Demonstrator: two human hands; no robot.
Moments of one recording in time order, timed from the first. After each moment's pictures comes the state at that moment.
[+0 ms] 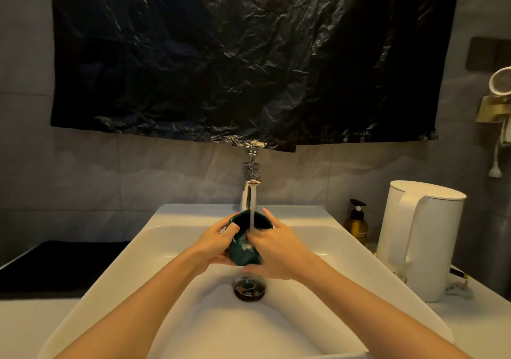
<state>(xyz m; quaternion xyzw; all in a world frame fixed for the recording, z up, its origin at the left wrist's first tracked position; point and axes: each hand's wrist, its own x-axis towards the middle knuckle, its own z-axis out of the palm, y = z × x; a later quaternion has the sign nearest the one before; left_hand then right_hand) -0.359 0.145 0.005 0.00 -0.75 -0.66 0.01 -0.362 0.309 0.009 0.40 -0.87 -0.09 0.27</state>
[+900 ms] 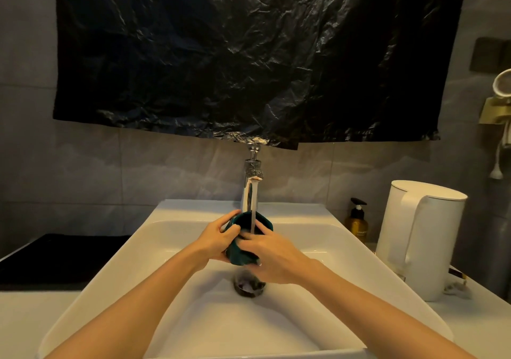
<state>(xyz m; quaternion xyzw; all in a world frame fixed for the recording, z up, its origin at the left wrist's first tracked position) -0.356 0.143 0.005 -0.02 -0.77 -0.64 0.02 -0.364 0.303 -0.009 0.43 -0.88 0.02 0.18</state>
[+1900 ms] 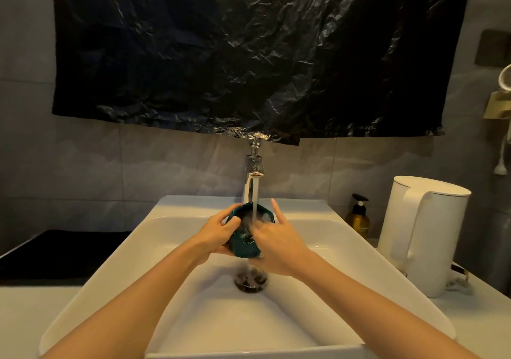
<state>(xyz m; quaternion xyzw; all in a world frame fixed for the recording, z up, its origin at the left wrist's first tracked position) -0.356 0.144 0.008 -0.03 -0.77 -0.63 0.02 -0.367 0.304 -0.003 0.36 -0.88 -0.11 0.29</state>
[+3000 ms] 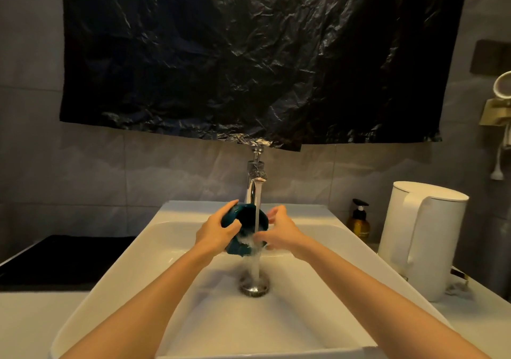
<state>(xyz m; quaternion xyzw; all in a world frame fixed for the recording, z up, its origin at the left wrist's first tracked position) -0.366 0.134 0.002 -0.02 -0.83 -0.54 0.16 -0.380 0.298 0.021 0.11 -0.88 0.47 0.02</state>
